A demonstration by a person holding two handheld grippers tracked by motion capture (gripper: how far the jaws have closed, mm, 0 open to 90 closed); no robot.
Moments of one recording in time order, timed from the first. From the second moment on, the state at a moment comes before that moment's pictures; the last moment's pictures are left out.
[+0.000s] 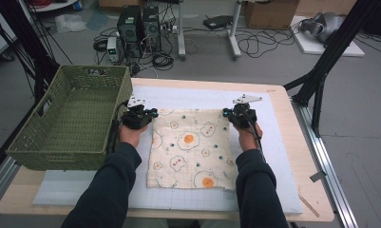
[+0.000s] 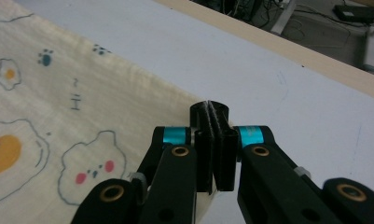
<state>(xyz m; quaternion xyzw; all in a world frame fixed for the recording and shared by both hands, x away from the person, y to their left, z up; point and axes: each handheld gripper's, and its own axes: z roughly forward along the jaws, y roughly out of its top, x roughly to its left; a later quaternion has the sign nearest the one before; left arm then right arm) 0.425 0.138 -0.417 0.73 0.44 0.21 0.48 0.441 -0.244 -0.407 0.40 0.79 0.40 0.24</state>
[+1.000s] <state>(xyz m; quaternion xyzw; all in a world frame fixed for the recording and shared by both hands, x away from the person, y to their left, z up) 0.335 0.149 -0.403 0.75 0.36 0.19 0.53 0.354 -0.258 -0.394 0.34 0.80 0.44 0.23</state>
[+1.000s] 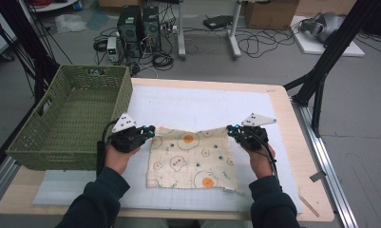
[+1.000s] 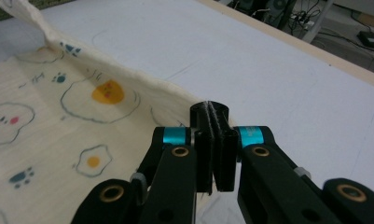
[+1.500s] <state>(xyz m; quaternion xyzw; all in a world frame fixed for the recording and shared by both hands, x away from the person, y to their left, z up) 0.298 0.152 -0.419 0.76 0.33 0.17 0.53 0.295 -0.268 -0.413 0.32 0.82 0.43 0.22</state>
